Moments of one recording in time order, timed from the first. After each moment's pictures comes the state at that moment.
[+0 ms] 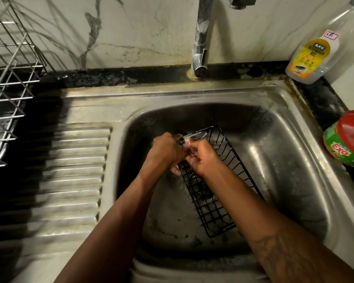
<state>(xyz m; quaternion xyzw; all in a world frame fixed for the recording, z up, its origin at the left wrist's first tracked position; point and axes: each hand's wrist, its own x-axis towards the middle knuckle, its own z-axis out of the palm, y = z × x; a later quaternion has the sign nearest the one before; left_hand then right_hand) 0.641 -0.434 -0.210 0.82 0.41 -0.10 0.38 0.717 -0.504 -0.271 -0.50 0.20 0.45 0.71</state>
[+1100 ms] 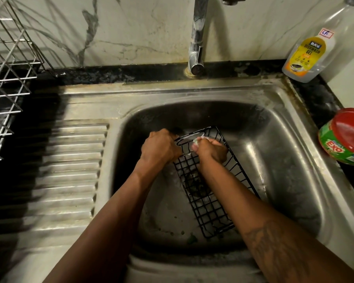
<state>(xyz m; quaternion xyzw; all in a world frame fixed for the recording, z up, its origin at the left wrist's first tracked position) 0.636 -0.429 -0.224 0.88 0.38 -0.05 0.27 0.723 -0.519 -0.271 -0.67 0.25 0.23 0.66</state>
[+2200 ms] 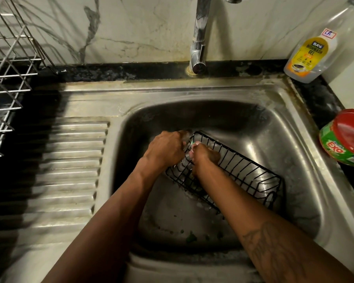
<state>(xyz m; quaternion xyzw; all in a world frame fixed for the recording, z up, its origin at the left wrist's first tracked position) 0.637 -0.431 -0.232 0.94 0.24 -0.05 0.23 0.713 -0.510 -0.290 -0.69 0.29 0.30 0.59</state>
